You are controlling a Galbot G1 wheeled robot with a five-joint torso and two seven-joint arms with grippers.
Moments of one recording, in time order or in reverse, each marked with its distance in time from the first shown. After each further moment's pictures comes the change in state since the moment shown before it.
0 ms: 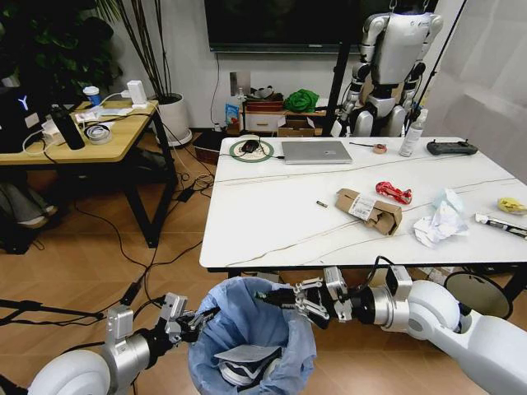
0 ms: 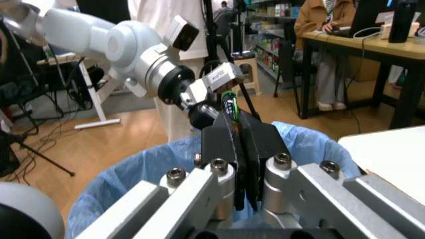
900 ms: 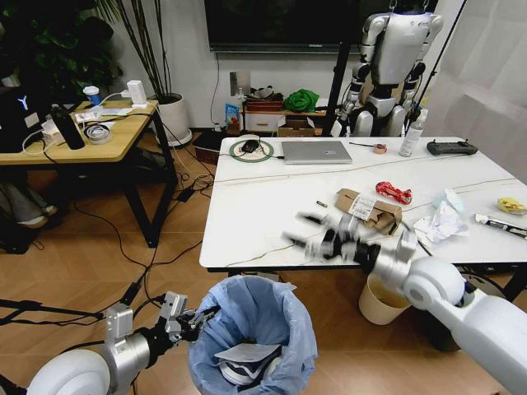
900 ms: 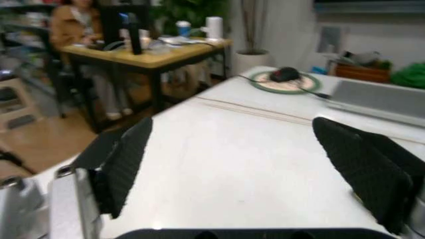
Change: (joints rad) left arm -0.001 -0.006 -0.003 -0.014 0.005 0.003 -0.003; right arm 0.150 0.170 0.099 -0.177 -0.044 -0.154 0.717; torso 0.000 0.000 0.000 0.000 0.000
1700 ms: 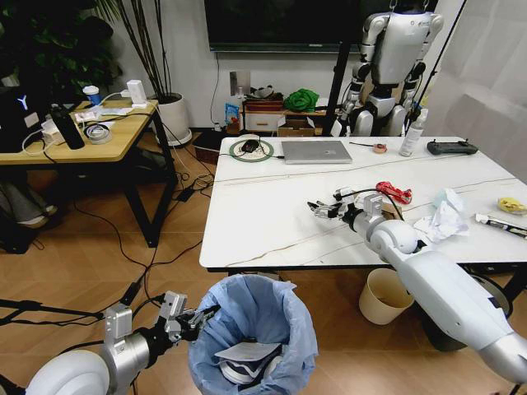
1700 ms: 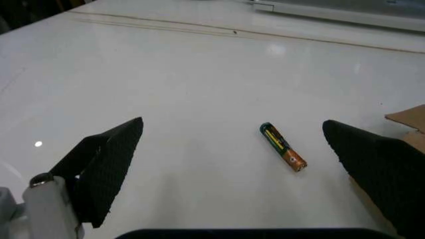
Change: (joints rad) left arm 0.013 -0.011 -0.010 0.002 0.005 0.000 0.001; right arm 0.299 0.215 -0.141 -0.489 -0.120 -0.179 -0.003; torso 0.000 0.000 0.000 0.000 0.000
